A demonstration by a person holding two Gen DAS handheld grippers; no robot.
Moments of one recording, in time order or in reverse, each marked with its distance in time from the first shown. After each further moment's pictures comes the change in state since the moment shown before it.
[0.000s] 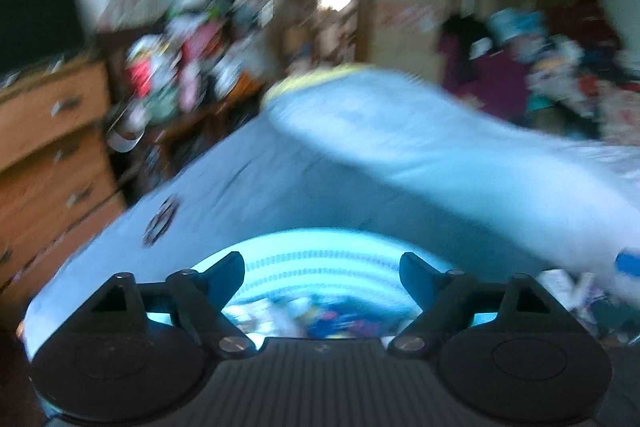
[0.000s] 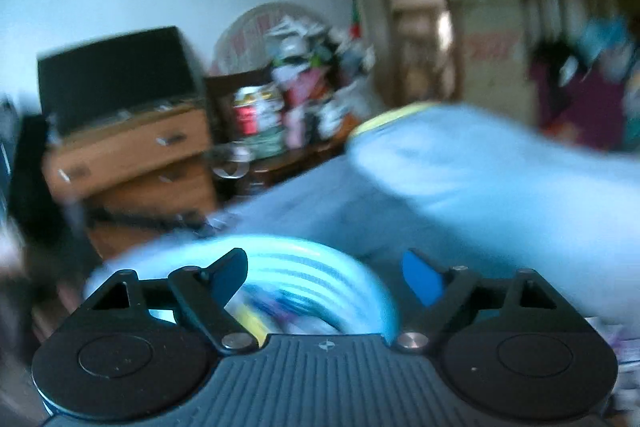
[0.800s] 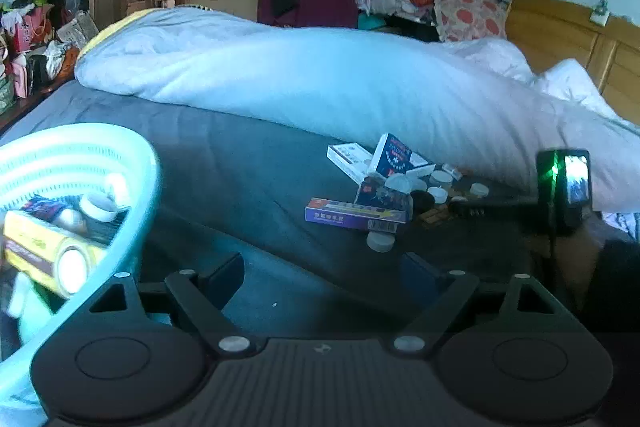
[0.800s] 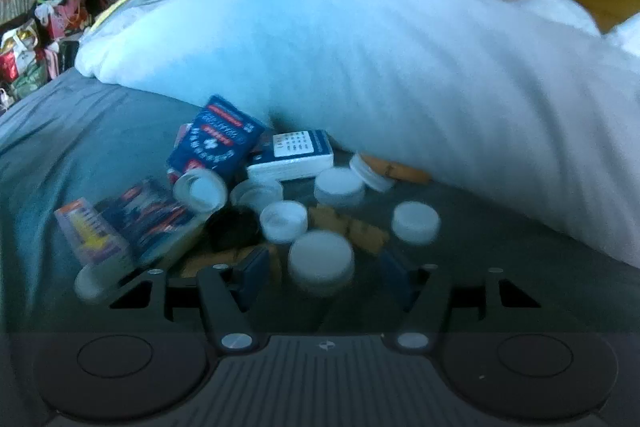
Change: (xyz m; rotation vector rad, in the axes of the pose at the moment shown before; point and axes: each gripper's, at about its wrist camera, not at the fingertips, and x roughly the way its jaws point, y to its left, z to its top) left arm 0.035 -0.225 -0.140 0.190 0.161 -0.384; right arm 0.008 -0.309 -0.201 0.256 0.285 -0.545
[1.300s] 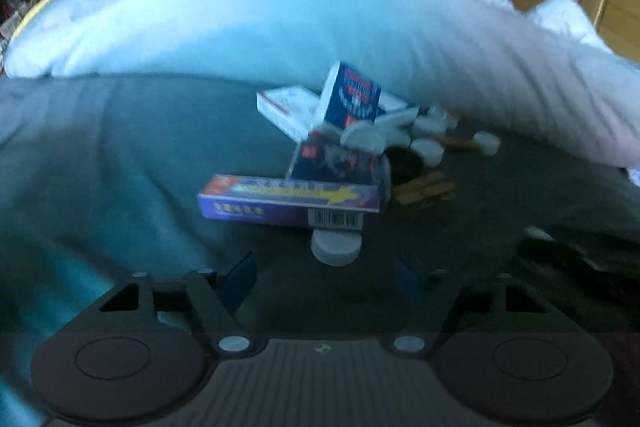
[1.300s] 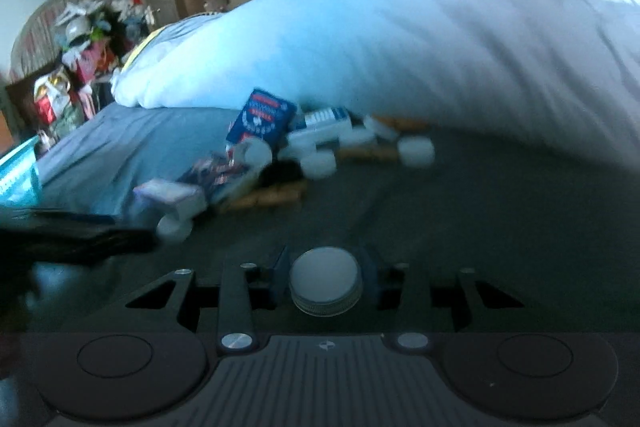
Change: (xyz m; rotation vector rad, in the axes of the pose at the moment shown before) left arm 0.182 -0.059 -0.007 0.091 0.122 -0.072; right arm -0.084 -0.020 -0.077 0.138 -0.048 0.142
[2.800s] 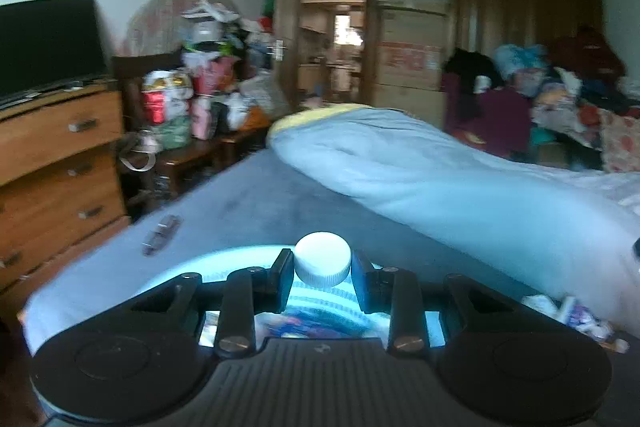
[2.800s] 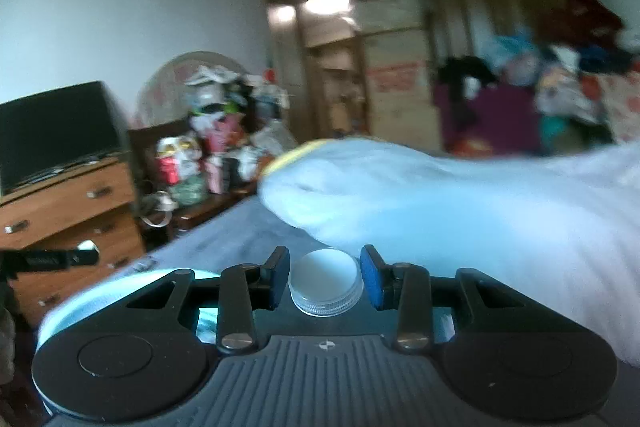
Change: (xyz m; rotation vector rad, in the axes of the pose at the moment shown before) left arm -0.336 0.198 0.029 -0.354 -0.354 0.567; right arm -0.100 0.231 0.166 -0.218 -0.277 0.322
